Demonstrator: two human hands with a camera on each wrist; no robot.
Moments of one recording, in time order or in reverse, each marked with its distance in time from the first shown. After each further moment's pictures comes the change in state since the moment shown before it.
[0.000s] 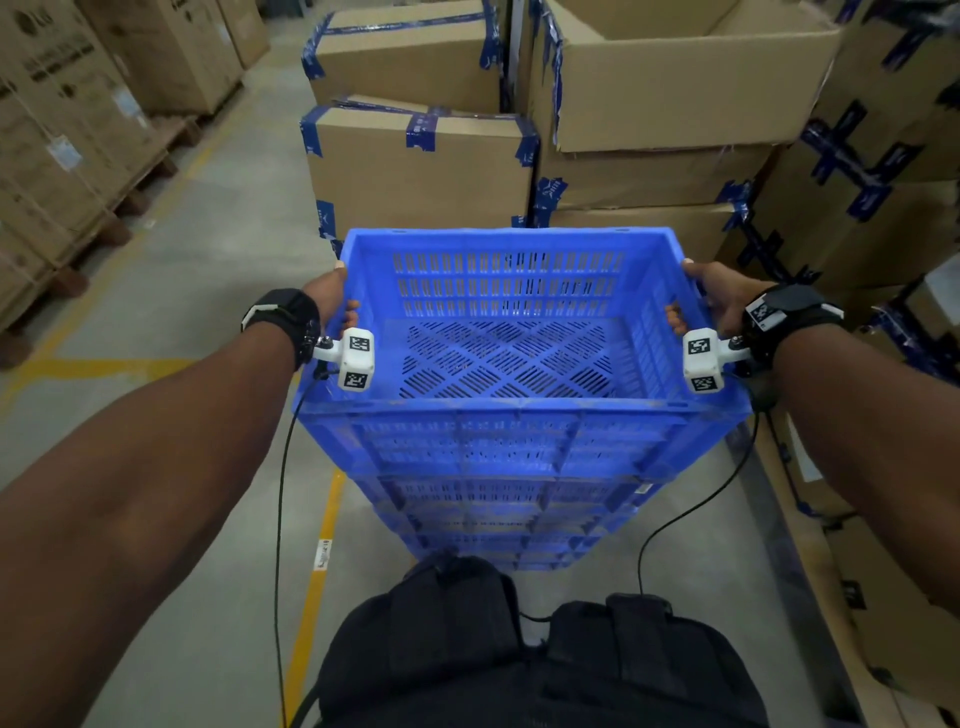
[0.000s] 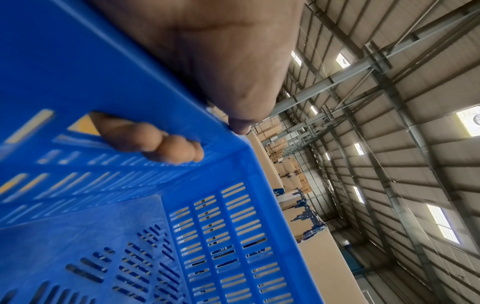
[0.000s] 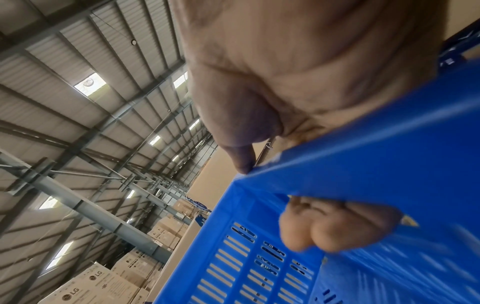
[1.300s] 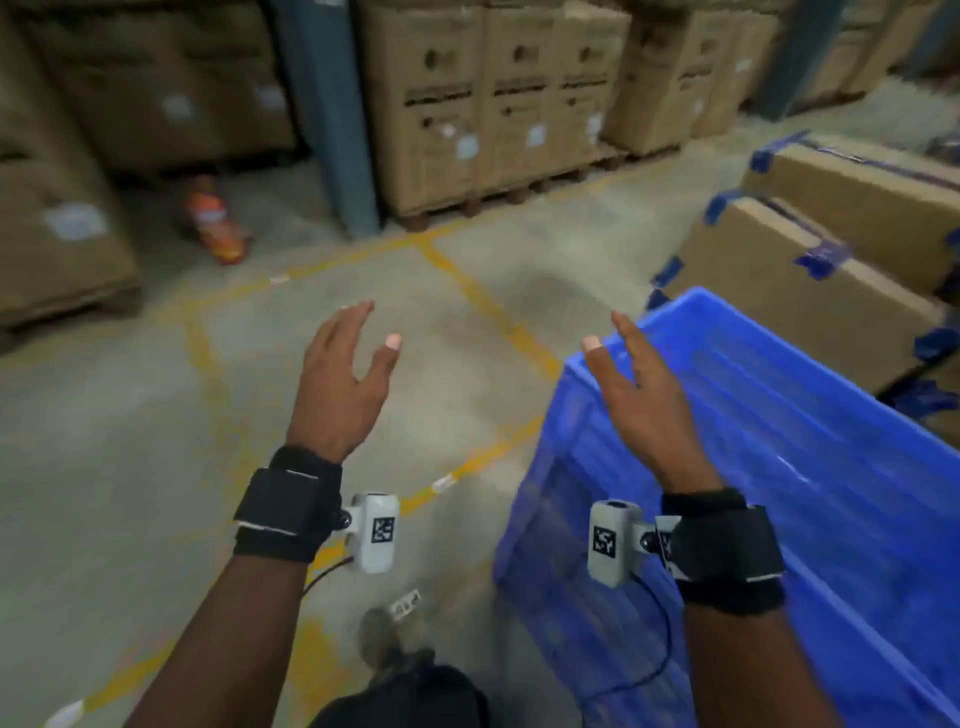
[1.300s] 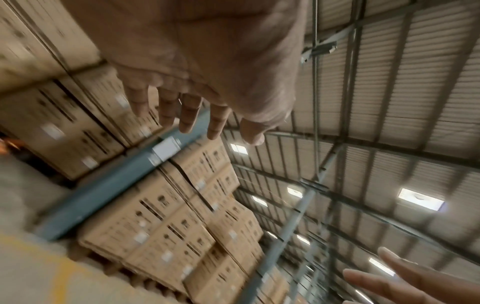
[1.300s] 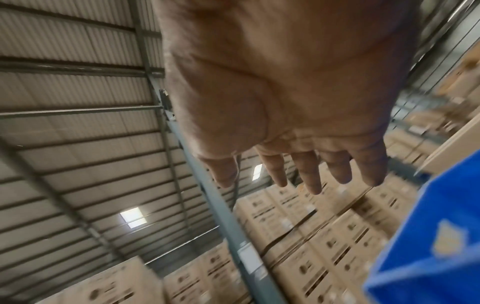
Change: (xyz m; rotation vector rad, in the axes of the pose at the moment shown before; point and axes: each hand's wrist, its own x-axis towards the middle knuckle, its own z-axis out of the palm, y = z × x) left_hand -0.374 -0.215 -0.106 0.348 1.176 0.446; right_hand -0.233 0.106 0.288 -0.712 -0.616 -1.184
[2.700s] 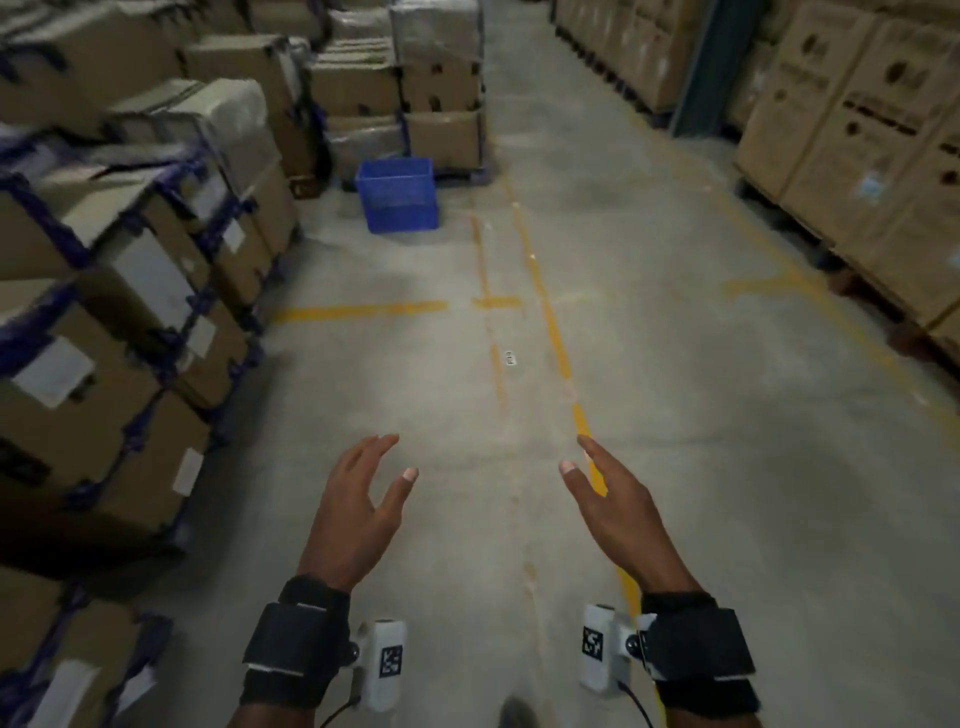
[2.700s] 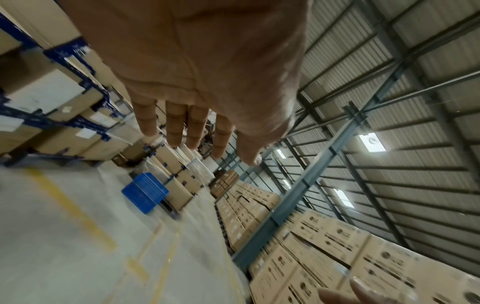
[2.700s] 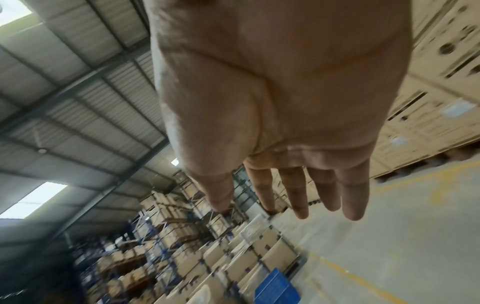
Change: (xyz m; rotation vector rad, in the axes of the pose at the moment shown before) left_hand -0.726 -0.363 -0.836 0.567 1.378 -1.432; right_hand -0.831 -0.608 0.873 0.007 -1.932 -1.005
